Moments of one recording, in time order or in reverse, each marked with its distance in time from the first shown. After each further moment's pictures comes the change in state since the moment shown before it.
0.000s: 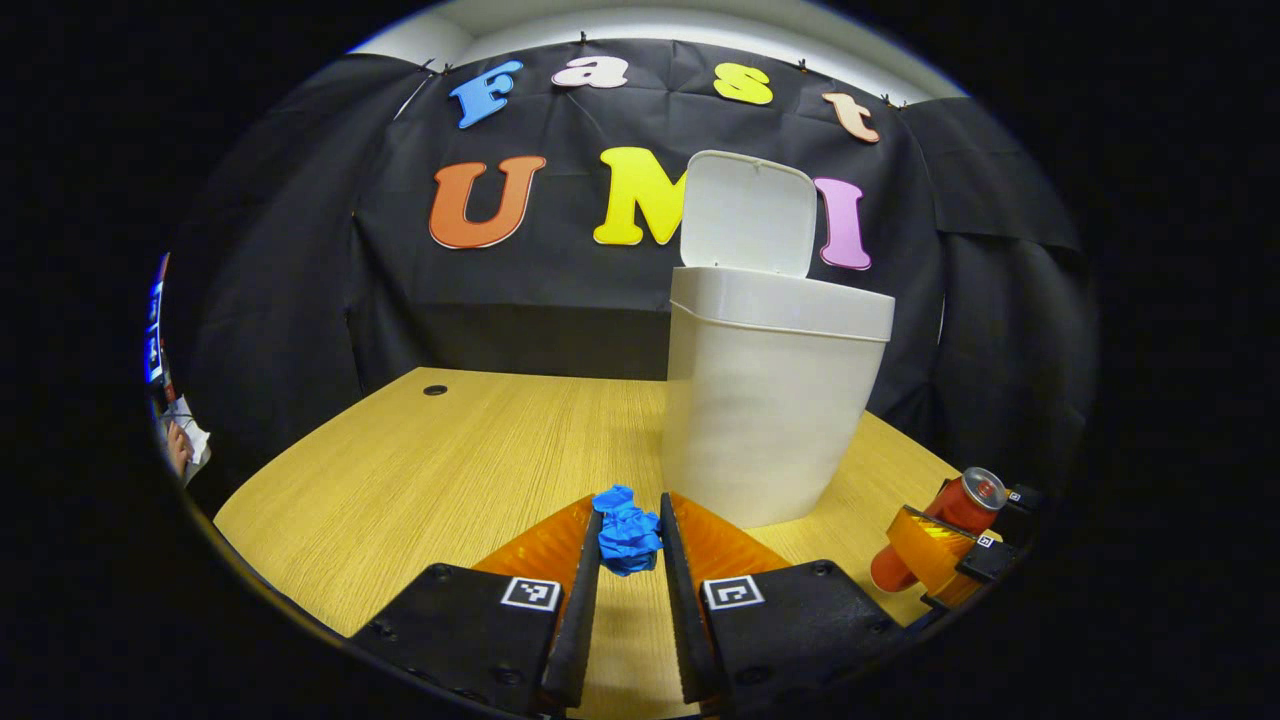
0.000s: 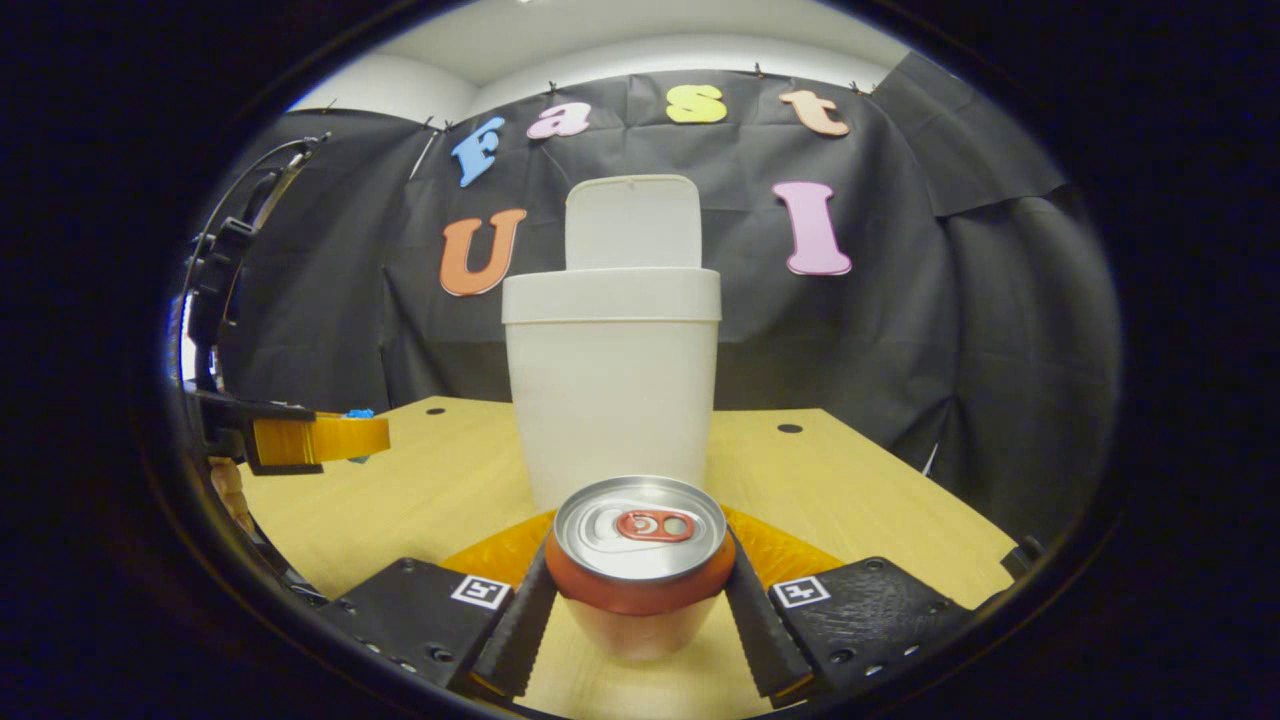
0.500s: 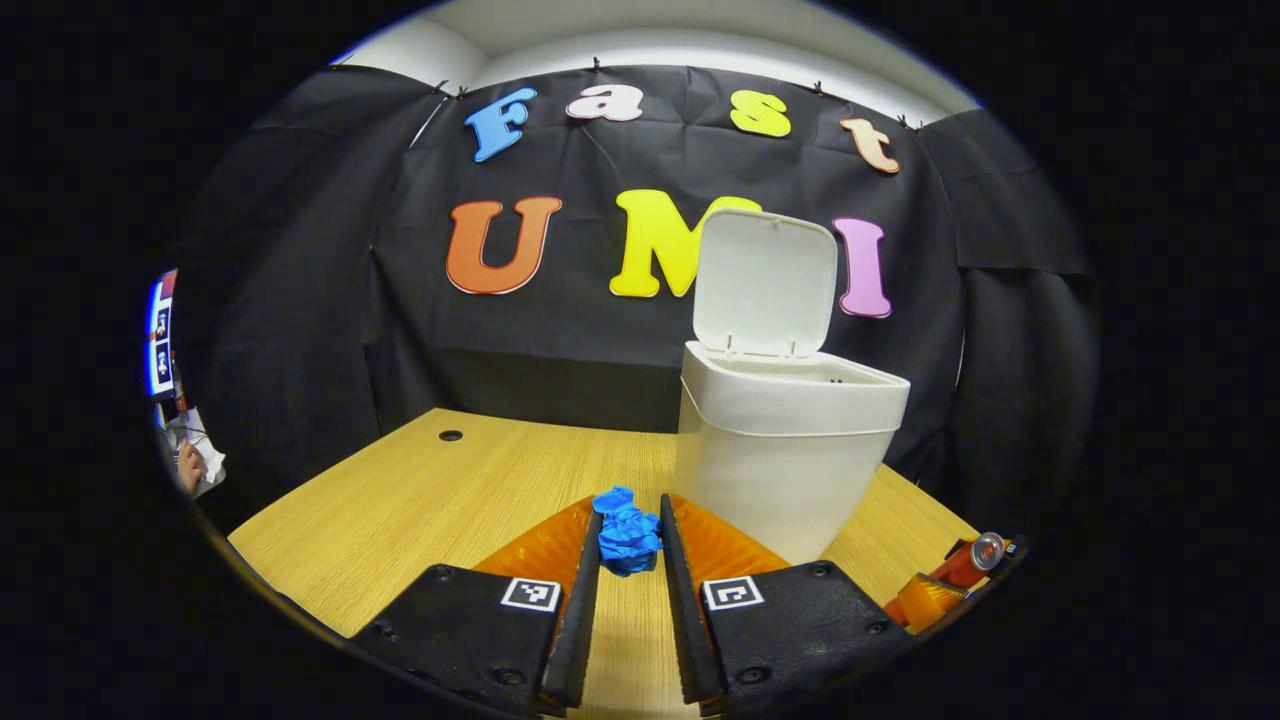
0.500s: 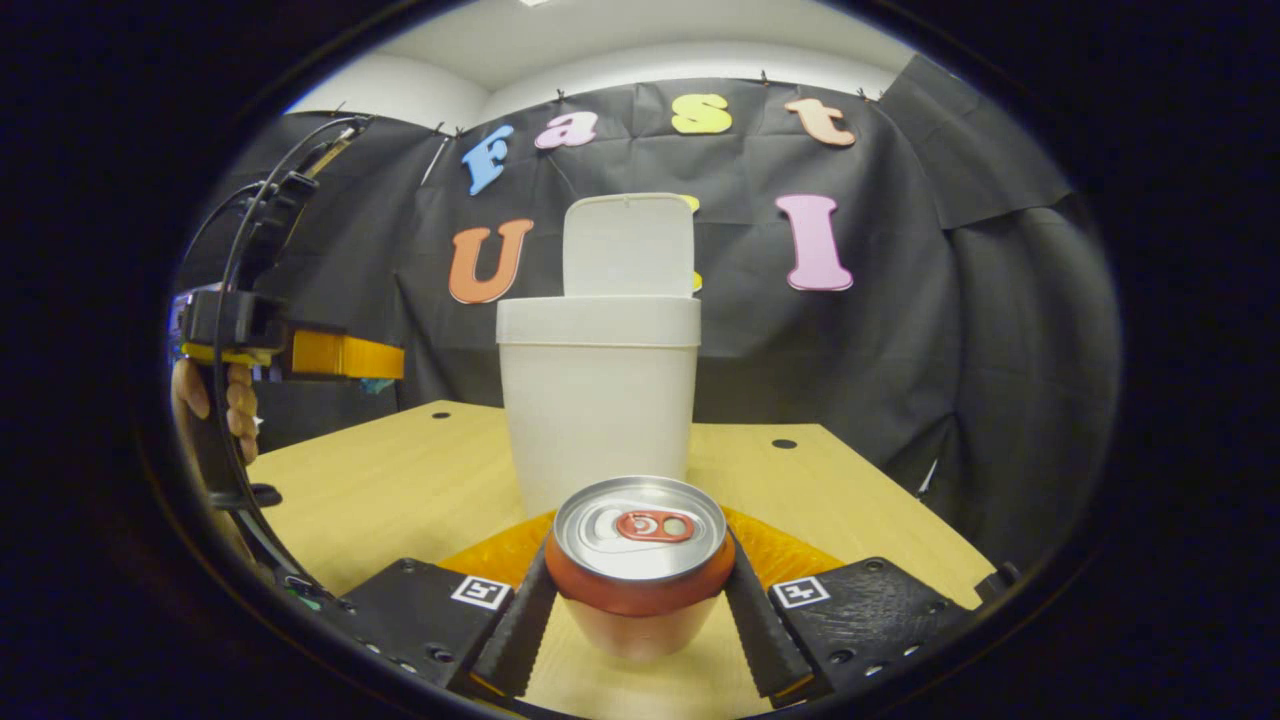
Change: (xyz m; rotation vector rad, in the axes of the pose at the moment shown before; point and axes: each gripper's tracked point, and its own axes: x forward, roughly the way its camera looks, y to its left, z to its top) left arm 0.006 0.000 0.076 -0.016 -0.108 0.069; right arm -0.015 -0.024 0.009 -0.028 -0.014 0.028
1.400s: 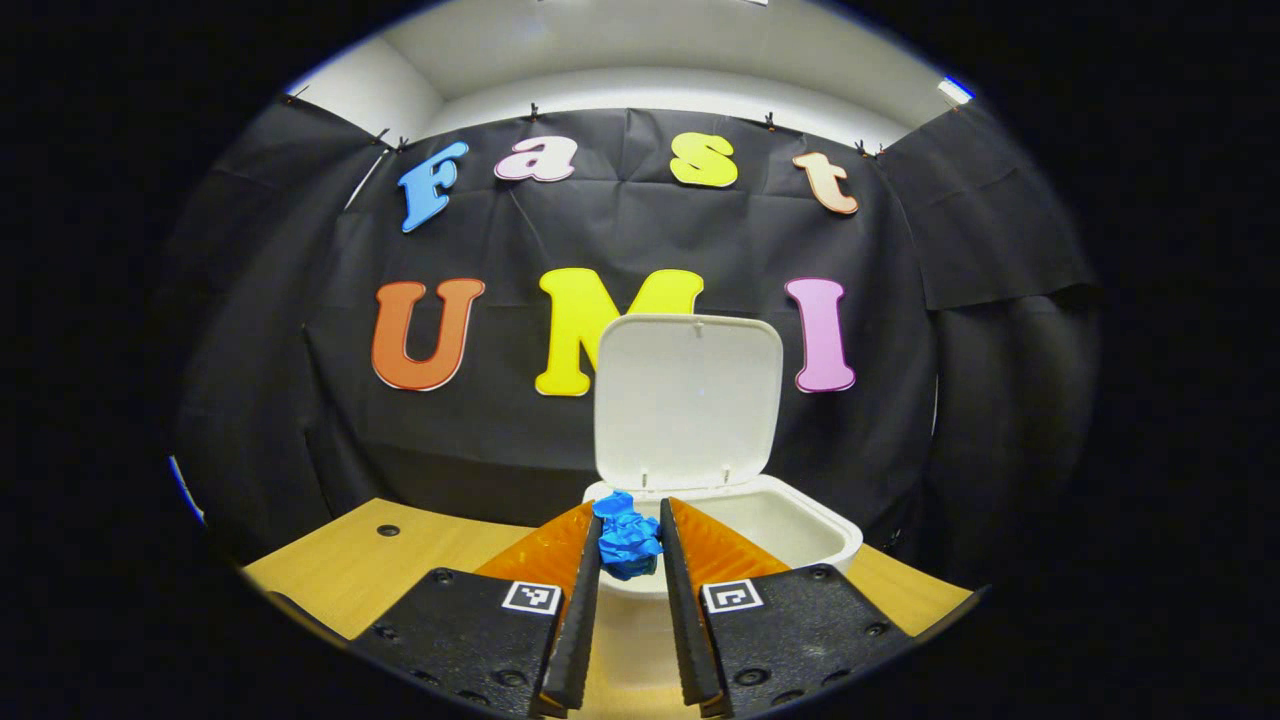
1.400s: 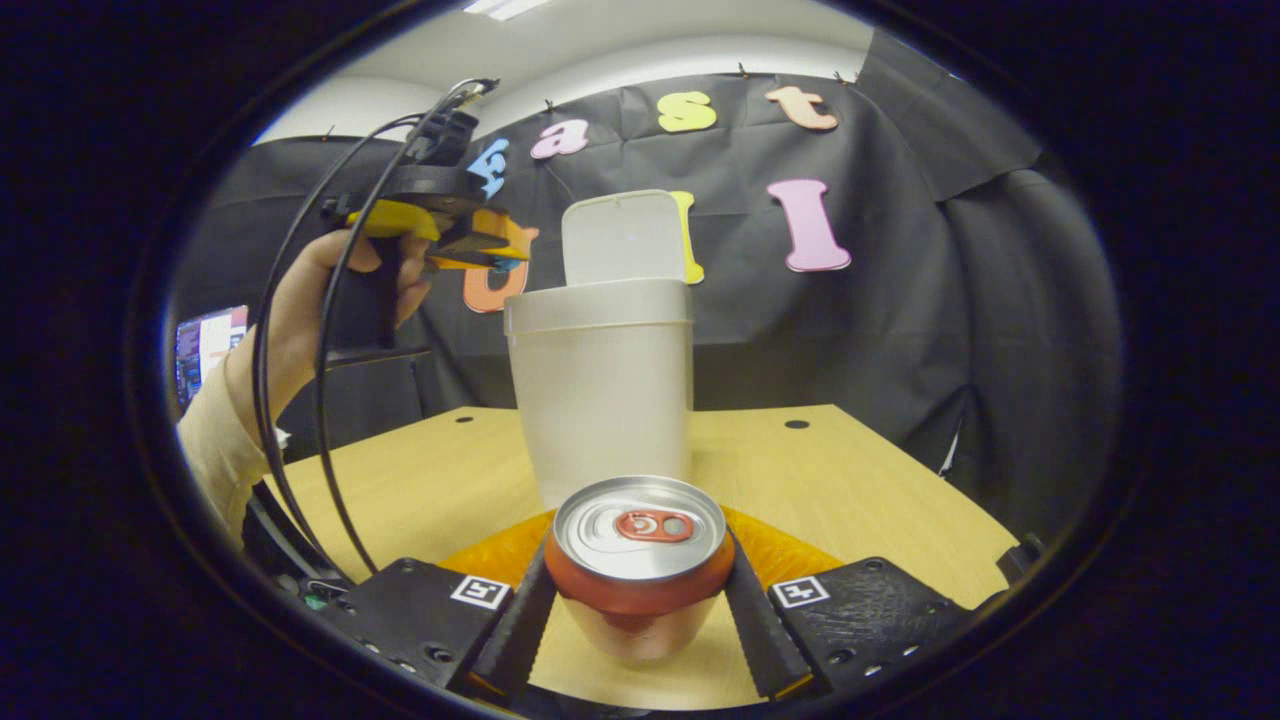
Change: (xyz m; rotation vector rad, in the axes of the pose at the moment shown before) left arm 0.081 -0.107 0.114 0.057 -0.171 -0.139; right arm -0.025 -0.006 -0.022 0.093 -0.008 0.099
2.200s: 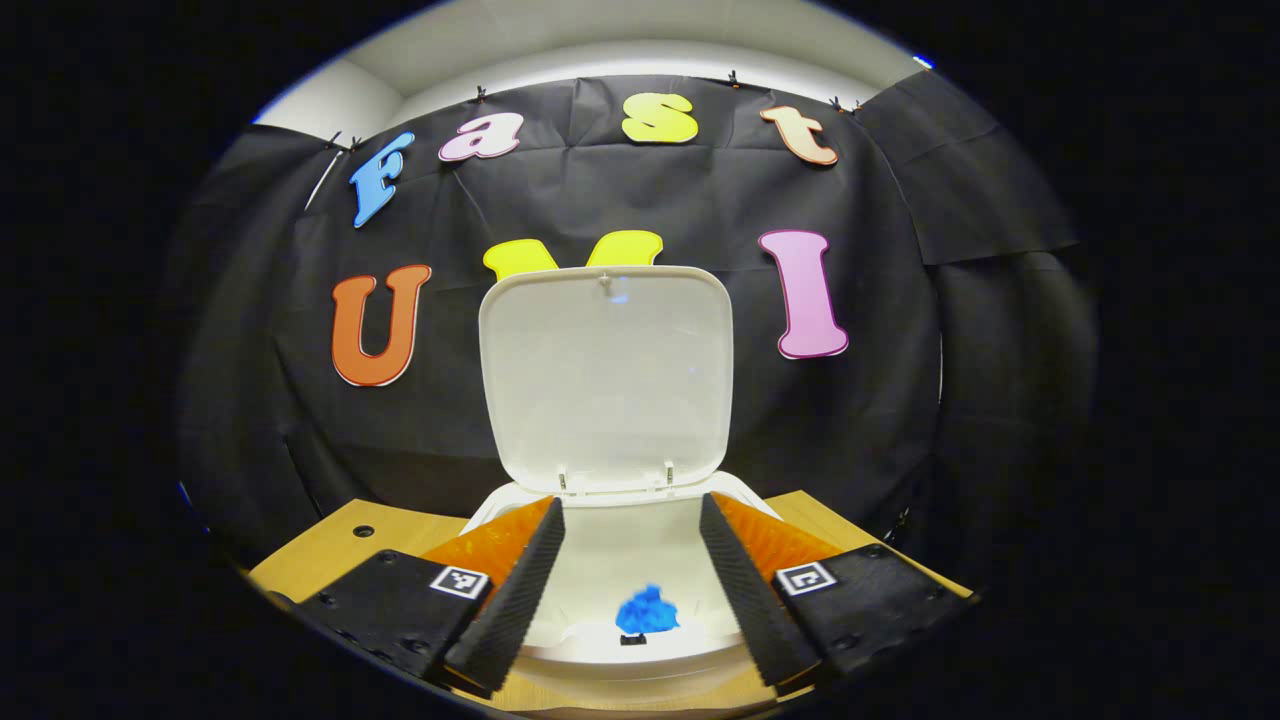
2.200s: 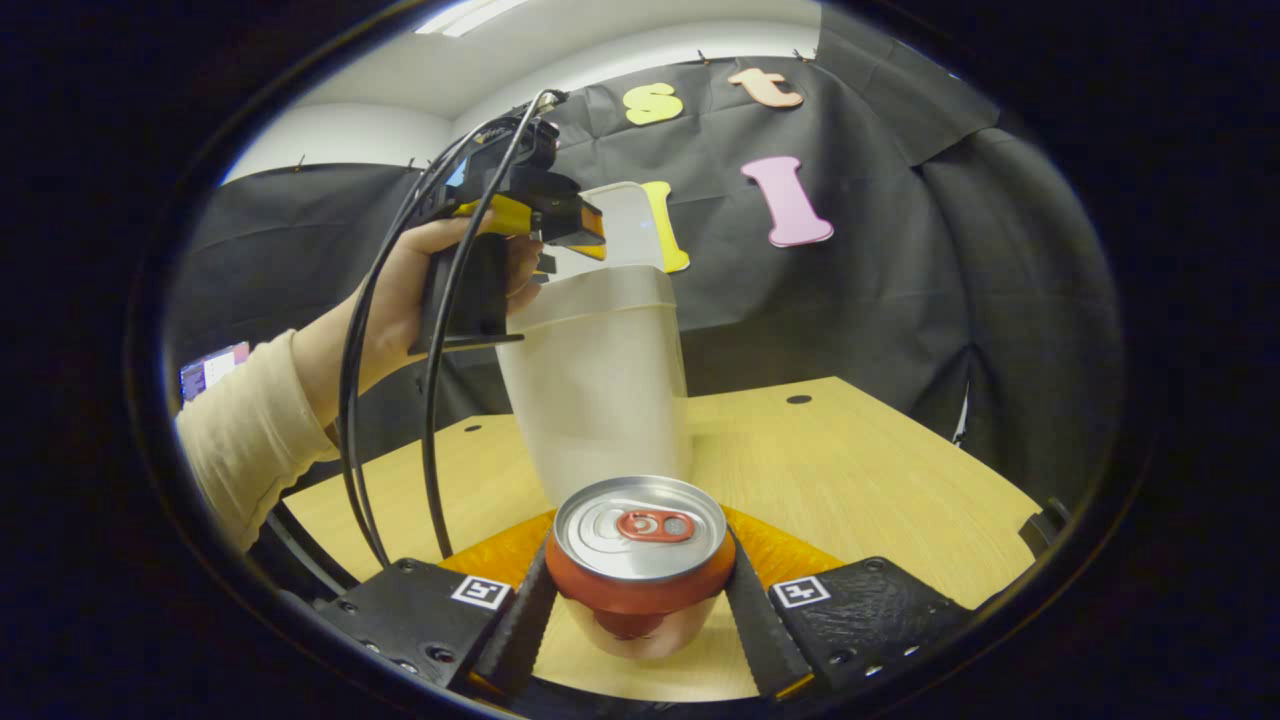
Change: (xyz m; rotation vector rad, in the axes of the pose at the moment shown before) left arm 0.046 -0.053 -0.022 0.086 0.070 0.026; right arm -0.005 -0.026 -0.011 0.091 0.032 -0.005
